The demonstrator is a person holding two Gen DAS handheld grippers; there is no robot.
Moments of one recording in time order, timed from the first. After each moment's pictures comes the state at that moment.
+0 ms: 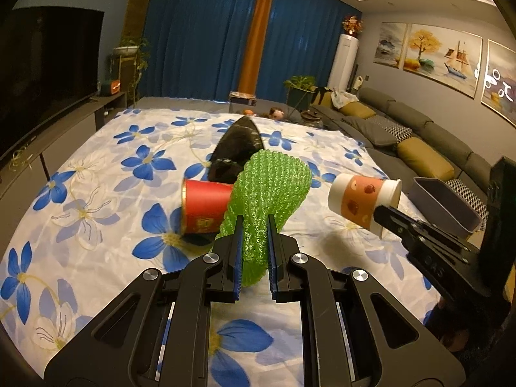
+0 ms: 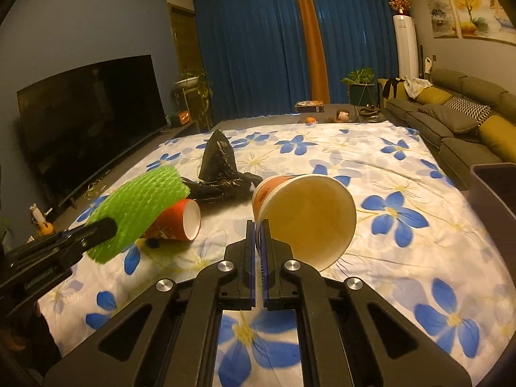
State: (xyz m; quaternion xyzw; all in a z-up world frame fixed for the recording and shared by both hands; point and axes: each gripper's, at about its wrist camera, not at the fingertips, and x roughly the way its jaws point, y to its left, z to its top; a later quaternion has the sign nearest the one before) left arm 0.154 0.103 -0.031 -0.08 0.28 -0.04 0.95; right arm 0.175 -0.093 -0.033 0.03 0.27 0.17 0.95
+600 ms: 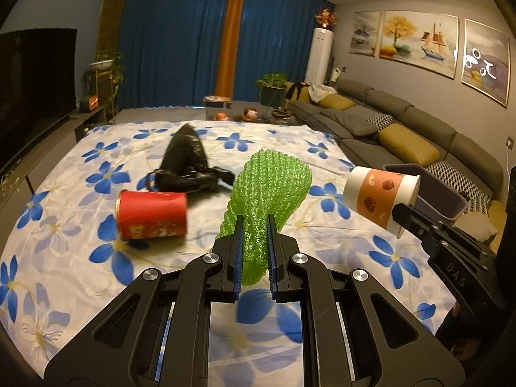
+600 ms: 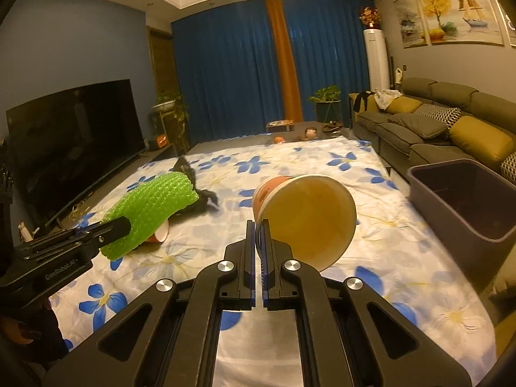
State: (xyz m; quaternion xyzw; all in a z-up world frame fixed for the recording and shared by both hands) left arm 0.149 0.027 -0.015 -0.05 0.28 -0.09 0.96; right arm 0.131 -0.168 -0.012 0.06 0.23 0.12 0.96
